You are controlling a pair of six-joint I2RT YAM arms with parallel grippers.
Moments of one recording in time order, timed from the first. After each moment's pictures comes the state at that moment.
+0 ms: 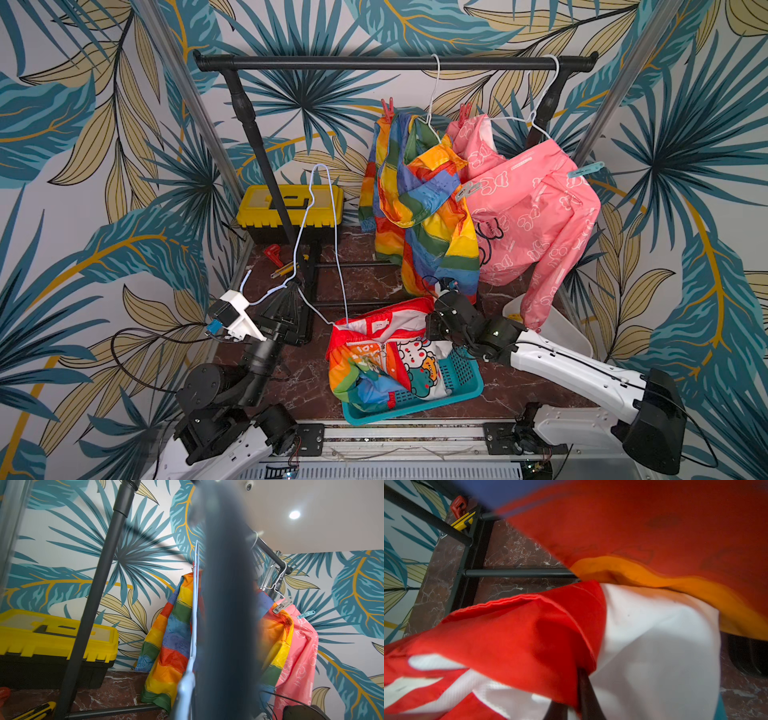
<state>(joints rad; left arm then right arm) -0.76 0.34 0.71 -0.01 -0.41 -0.30 0.86 1.23 0.91 -0.49 0.26 0.70</state>
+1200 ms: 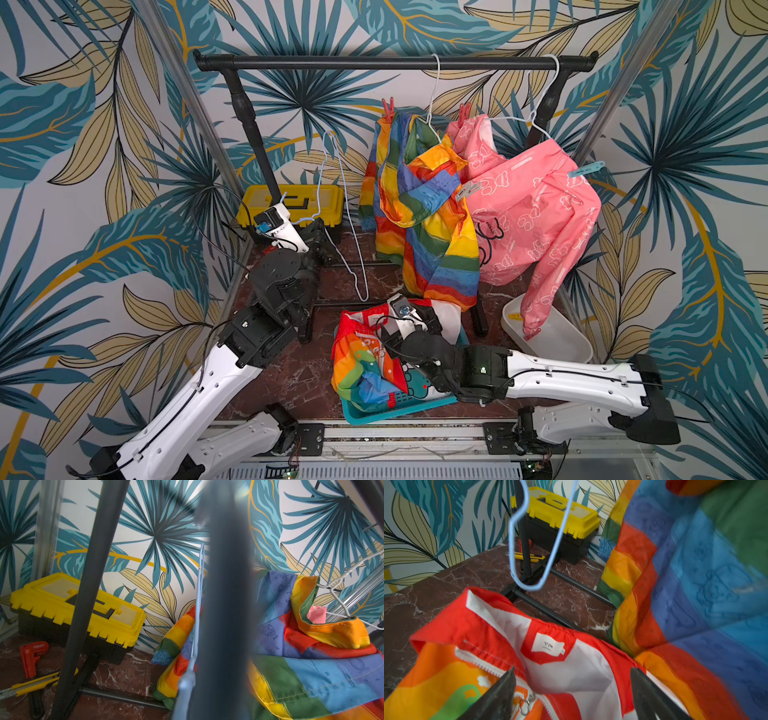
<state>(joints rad) -0.65 0.99 1.26 -0.24 -0.58 -0.59 1.32 1.33 1.12 -0.29 0.83 0.18</state>
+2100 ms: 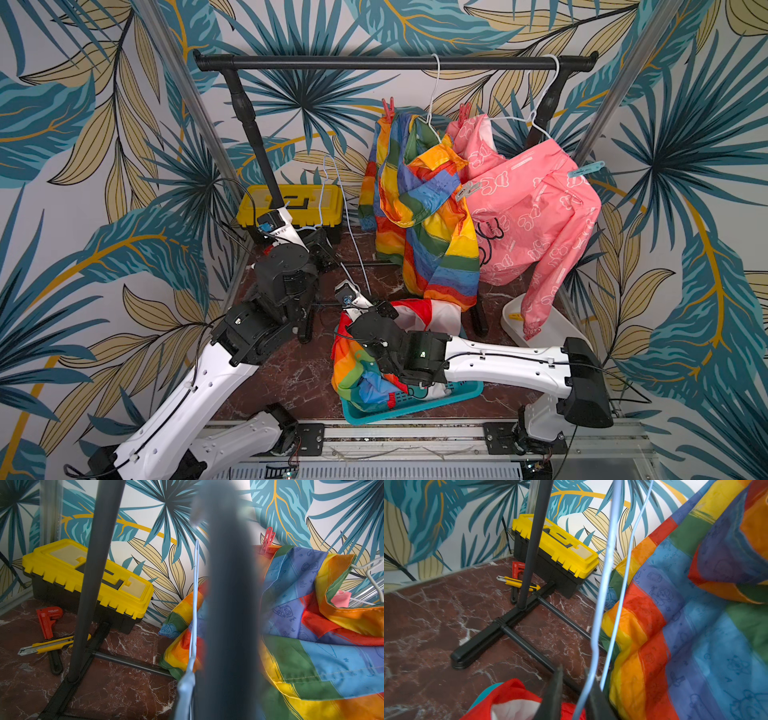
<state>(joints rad) -0.65 1.00 1.34 -0.47 -0.56 -0.70 1.29 1.65 1.38 -0.11 0.92 -0.10</state>
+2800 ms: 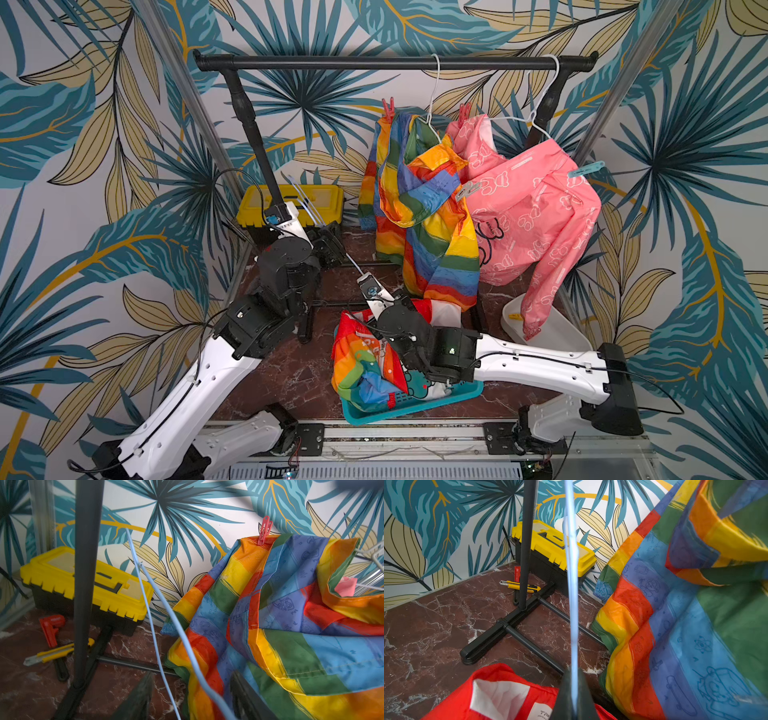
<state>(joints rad) -0.63 1.04 1.39 -0.49 -0.51 -0.63 1.25 1.48 1.31 -0.20 0.82 -0.03</state>
